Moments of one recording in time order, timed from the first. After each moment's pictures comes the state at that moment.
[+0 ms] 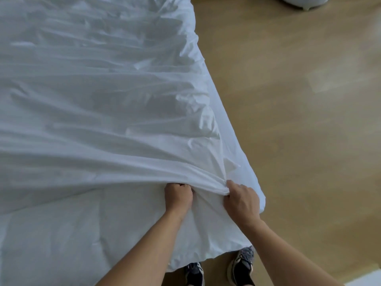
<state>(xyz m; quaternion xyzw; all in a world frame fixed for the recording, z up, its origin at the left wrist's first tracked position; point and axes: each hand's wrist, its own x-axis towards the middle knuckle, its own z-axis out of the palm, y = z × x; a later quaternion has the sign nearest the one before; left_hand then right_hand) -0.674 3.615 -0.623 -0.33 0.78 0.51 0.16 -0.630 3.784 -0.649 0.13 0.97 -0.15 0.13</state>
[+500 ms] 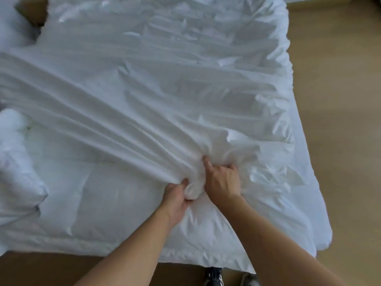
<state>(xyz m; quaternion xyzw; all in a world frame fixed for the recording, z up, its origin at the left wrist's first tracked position) -0.639 3.472 -0.618 -0.49 0.48 0.72 0.13 -0.686 3.597 -0.613 -0.19 0.97 -0.04 0.13</state>
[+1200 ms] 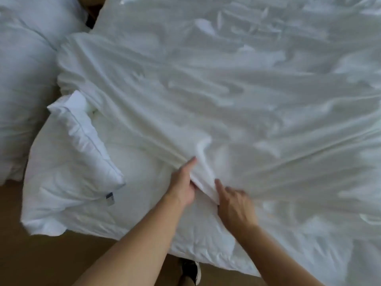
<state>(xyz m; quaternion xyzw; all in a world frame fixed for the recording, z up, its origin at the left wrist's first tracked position) -0.634 3.254 -0.610 -0.49 0.39 0.78 0.03 -0.609 3.414 -0.626 -0.21 0.95 -0.12 0.19</state>
